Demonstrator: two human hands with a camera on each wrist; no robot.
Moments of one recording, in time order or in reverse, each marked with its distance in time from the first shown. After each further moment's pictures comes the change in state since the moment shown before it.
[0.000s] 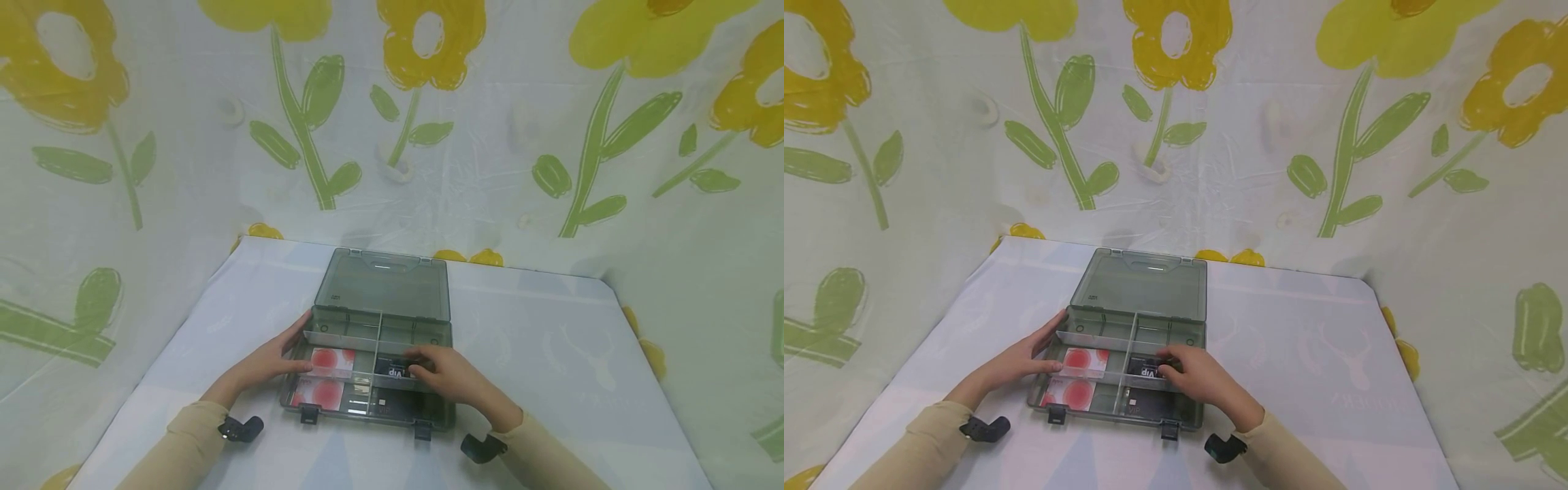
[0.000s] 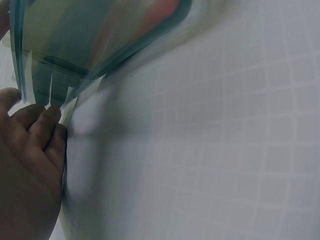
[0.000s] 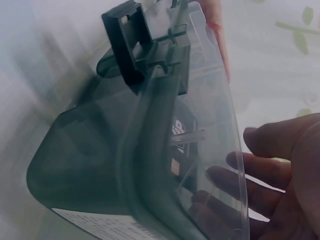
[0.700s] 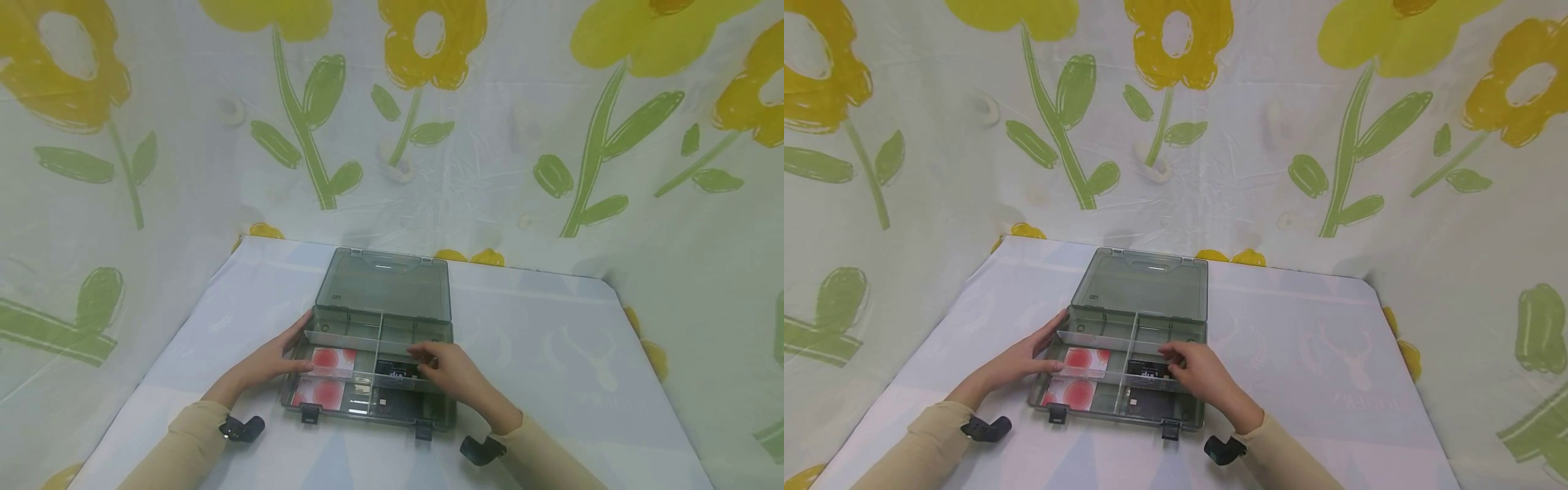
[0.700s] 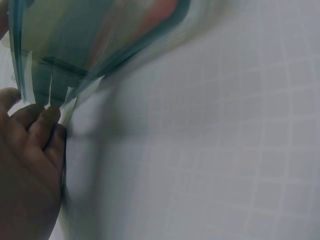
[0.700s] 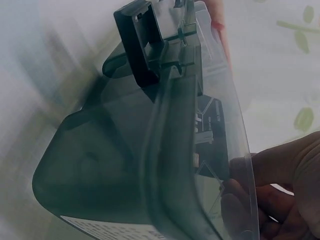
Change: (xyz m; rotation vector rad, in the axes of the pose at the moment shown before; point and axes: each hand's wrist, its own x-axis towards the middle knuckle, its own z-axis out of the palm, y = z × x) left_hand 0.000 -0.002 0.000 0.021 0.011 0.013; right_hand 0.002 -0.002 0.002 -0.042 0.135 0.017
